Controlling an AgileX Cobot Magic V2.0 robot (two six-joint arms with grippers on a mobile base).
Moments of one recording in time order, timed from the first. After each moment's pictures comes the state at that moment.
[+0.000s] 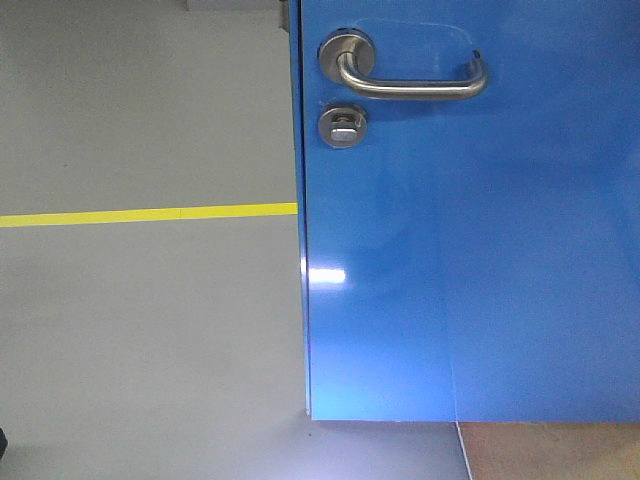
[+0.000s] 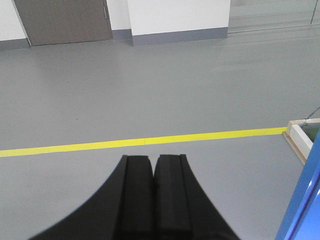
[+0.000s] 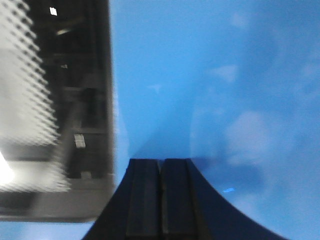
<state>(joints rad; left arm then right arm) 0.04 -0.01 0.03 0.00 0.37 0.03 -0.40 1.34 -1.25 1.41 0.70 0.01</state>
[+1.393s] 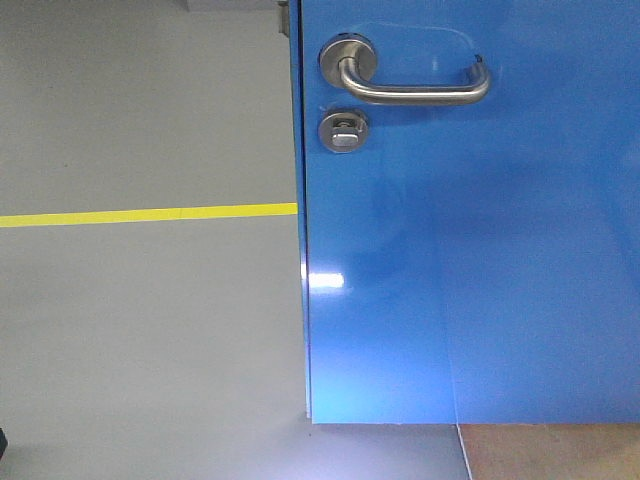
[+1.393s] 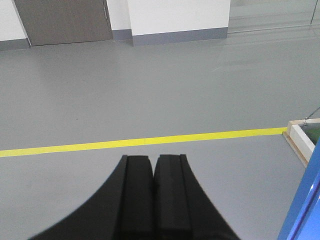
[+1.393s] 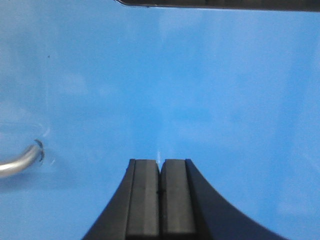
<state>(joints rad) 0.04 -0.01 0.03 0.00 0.37 0.03 -0.04 0.49 -0.55 -0.08 0.17 0.02</state>
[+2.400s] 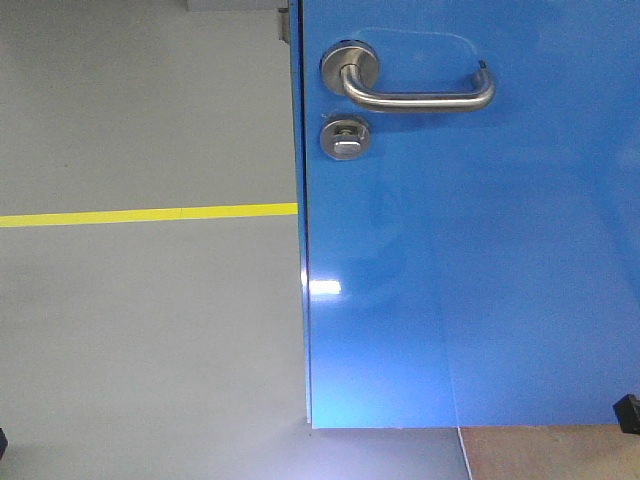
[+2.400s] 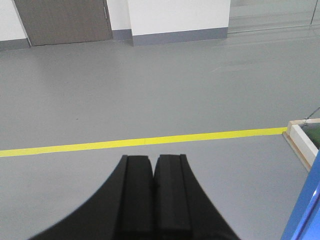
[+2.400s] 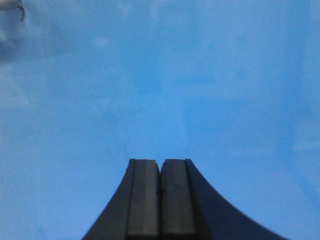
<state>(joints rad) 0.04 -0.01 0.03 0.00 0.37 0.03 -0.06 -0.01 0.03 0.01 0.17 0.07</state>
